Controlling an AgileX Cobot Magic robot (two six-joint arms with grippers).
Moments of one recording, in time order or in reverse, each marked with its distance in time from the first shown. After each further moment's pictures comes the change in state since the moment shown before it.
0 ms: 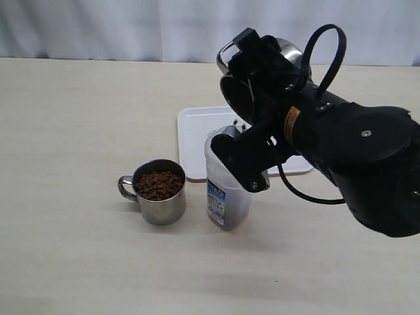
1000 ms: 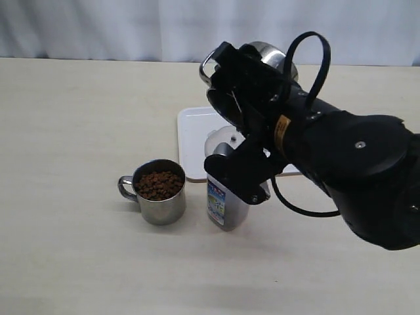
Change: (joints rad) left arm 0.000 0.000 0.000 0.000 0.000 0.000; right arm 0.048 0.000 0.000 -0.004 -0.008 -0.116
